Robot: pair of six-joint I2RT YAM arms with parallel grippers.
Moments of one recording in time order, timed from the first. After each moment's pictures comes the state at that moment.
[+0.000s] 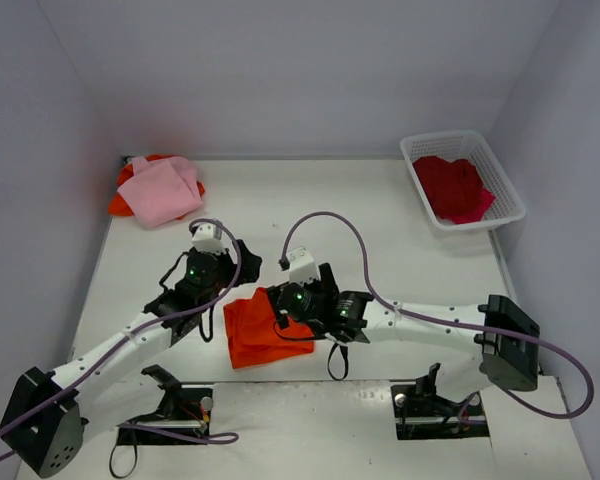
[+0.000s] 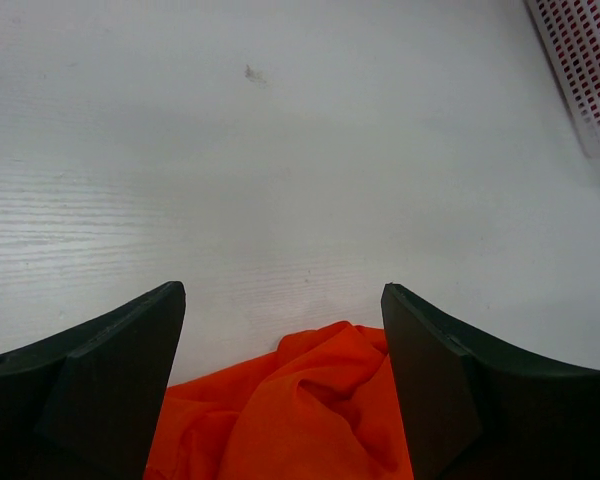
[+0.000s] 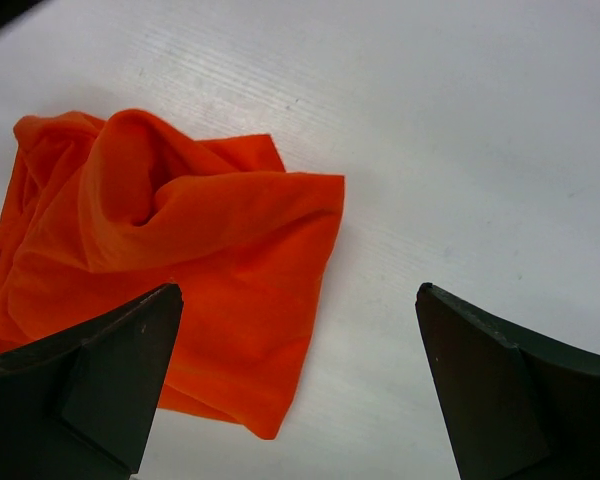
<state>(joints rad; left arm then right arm) -0.60 0.99 0.53 0.07 -0.22 -0.57 1.21 1.43 0.95 -0.37 0.62 0.53</state>
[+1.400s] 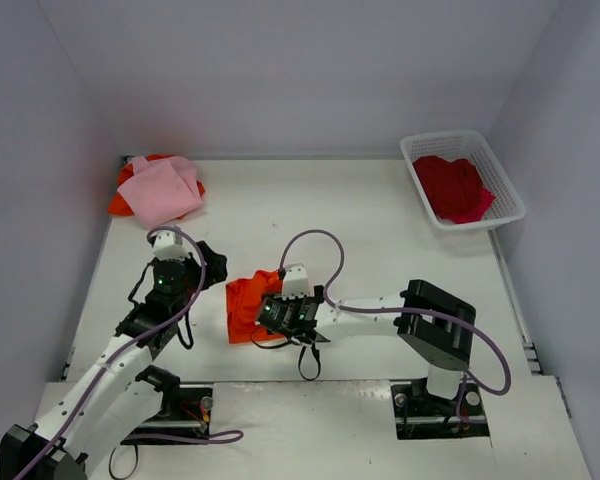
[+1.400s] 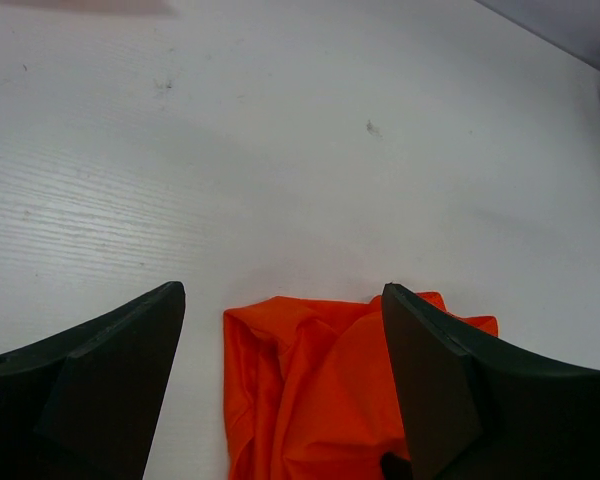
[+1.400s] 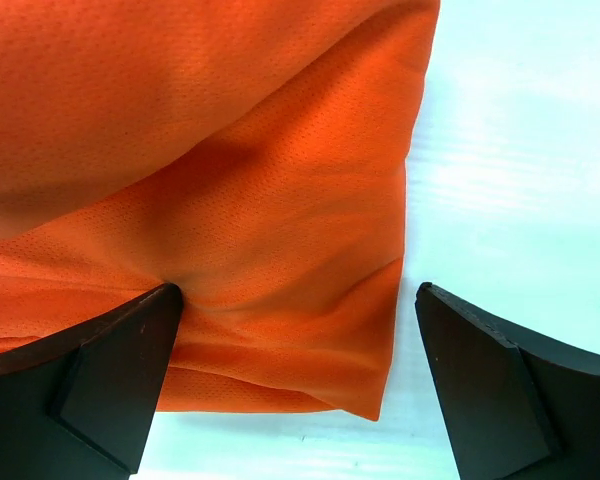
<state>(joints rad) -0.39 0.74 0.47 -0.10 -0.26 -0.58 1.22 1.79 1.01 -0.40 0.64 0.94</state>
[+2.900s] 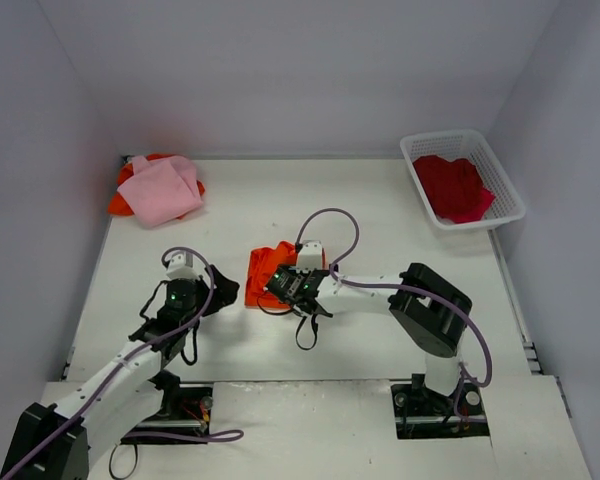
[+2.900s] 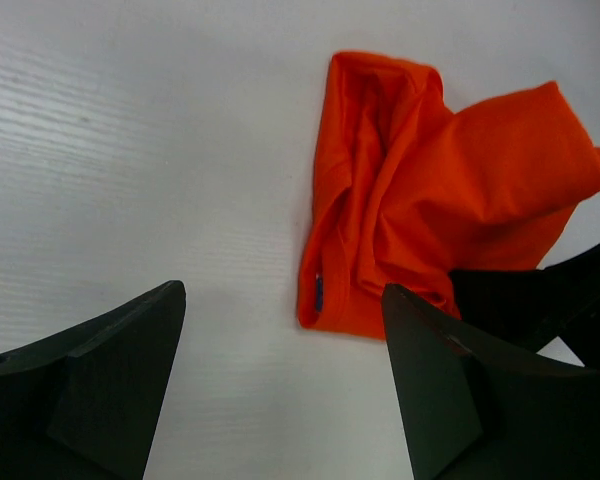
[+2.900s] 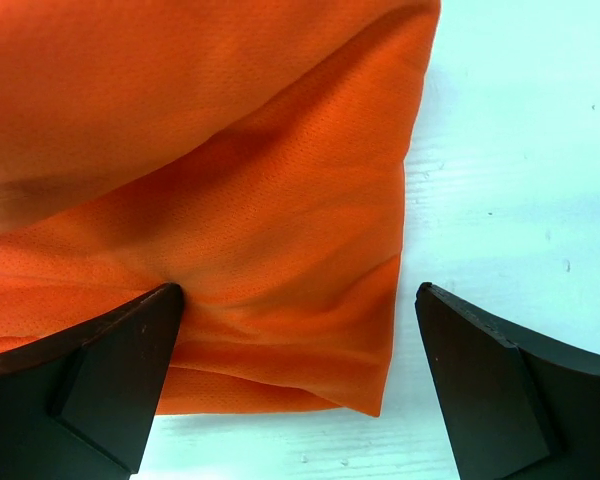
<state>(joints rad) -0.39 0.79 0.25 0.04 -0.12 -0.72 1.04 1.85 1.08 -0.44 0.71 0.94</state>
